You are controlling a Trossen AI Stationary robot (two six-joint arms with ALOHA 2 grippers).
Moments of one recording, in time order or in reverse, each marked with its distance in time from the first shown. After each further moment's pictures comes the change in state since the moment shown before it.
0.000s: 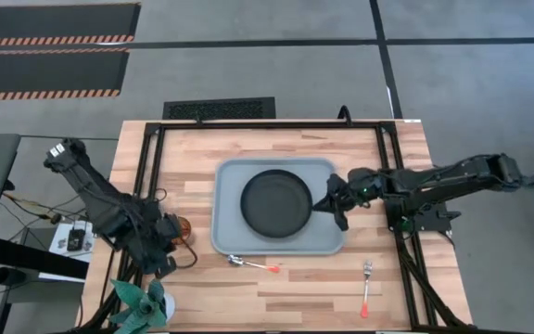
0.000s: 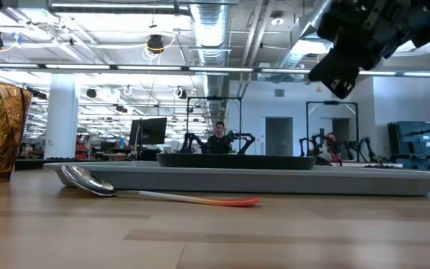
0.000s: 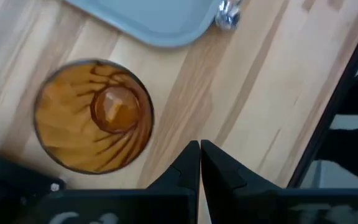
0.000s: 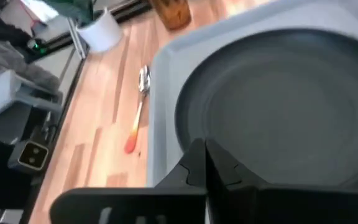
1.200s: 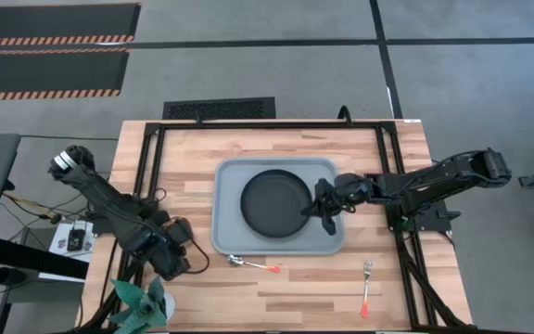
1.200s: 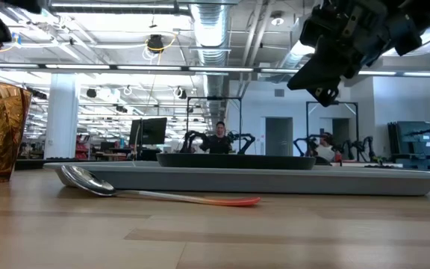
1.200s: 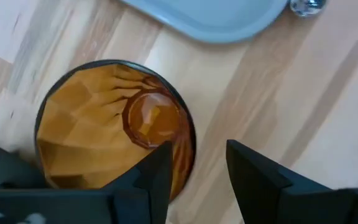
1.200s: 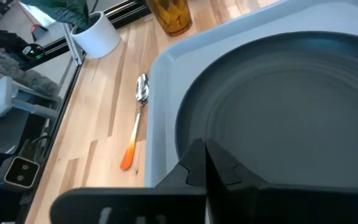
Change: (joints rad) left arm 0.044 0.142 -0.132 0.058 -0.059 0.002; right arm 0.027 0.190 0.027 0.171 0.012 0.022
